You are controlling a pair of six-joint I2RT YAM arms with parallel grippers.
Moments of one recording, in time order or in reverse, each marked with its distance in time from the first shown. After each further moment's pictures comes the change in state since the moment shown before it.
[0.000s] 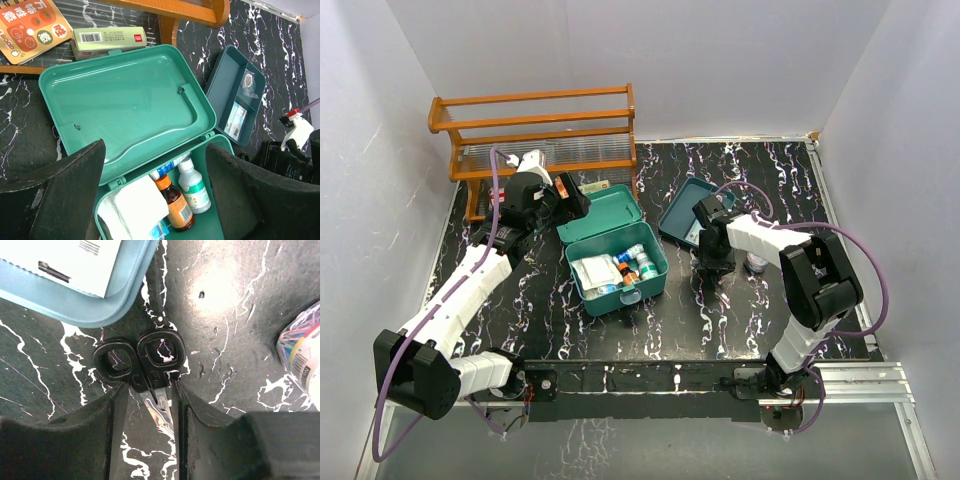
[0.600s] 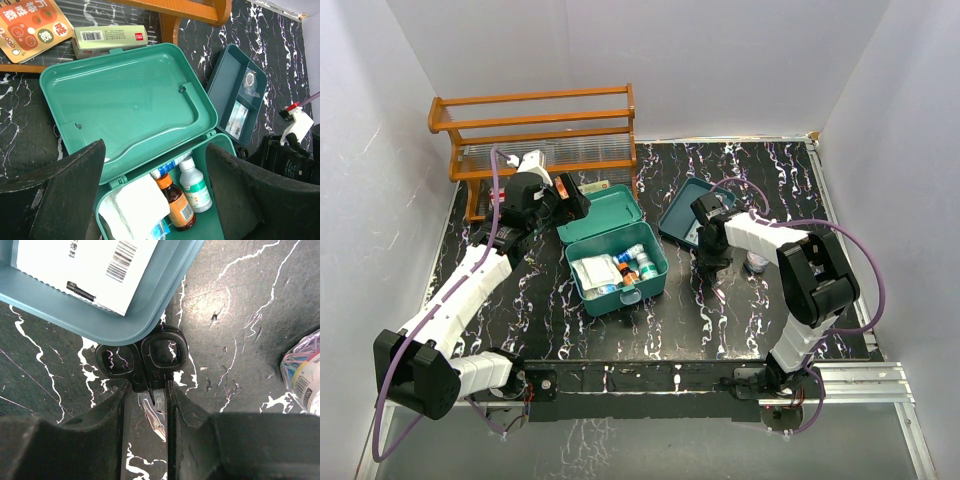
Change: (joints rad) left arm 0.000 0.000 0.000 -0.007 0.000 0.003; right arm 0.001 0.027 0.021 0.047 -0.011 -0.054
